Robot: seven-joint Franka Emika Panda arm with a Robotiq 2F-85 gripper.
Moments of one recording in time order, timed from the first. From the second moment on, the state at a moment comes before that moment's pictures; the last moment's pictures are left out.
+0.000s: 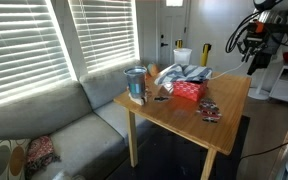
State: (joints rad) arm -0.42 -0.40 -0.23 -2.41 -0.01 2.09 0.52
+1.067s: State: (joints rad) arm -0.52 -0.29 -0.28 -2.41 -0.27 1.86 0.65
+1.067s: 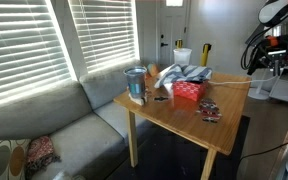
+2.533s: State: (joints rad) arm -0.50 -0.27 -0.35 -2.39 -0.29 2.03 0.74
